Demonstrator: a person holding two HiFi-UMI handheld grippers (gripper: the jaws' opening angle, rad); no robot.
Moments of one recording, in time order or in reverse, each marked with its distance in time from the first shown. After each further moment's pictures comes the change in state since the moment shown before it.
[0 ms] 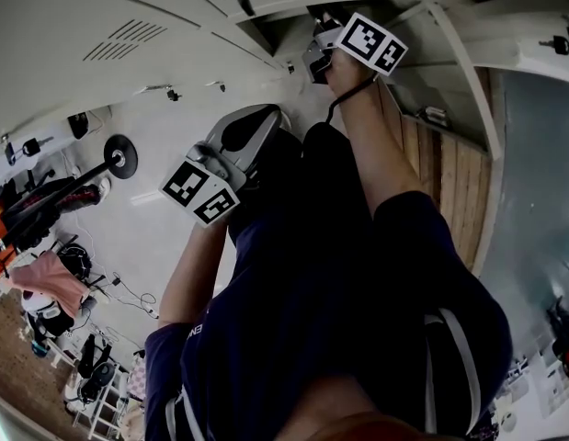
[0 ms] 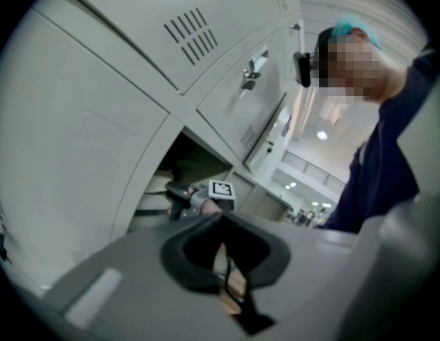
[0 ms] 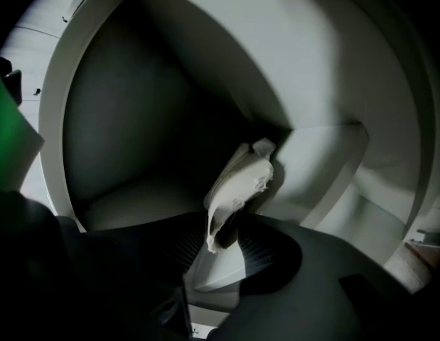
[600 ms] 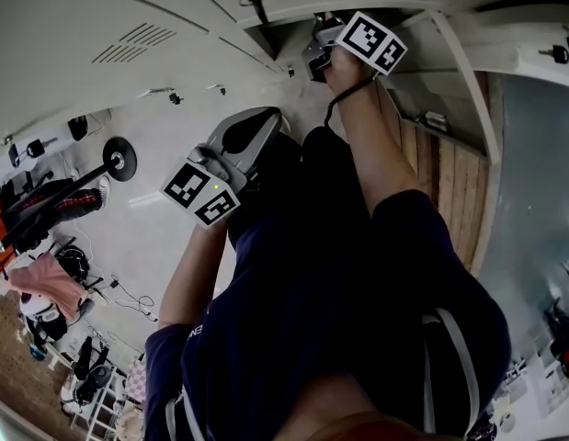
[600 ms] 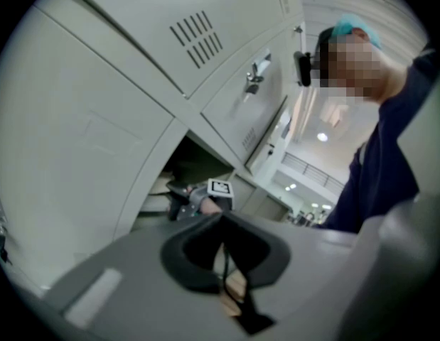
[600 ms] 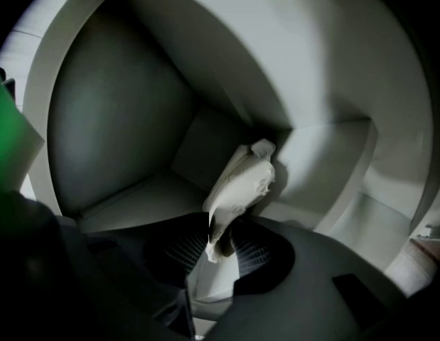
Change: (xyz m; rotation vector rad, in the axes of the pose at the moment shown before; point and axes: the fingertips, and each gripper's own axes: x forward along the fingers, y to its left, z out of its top) left arm -0.002 0.006 0.004 -0.008 -0.008 -0.001; right arm 0.012 0.000 0.009 0.040 -0.027 -0.013
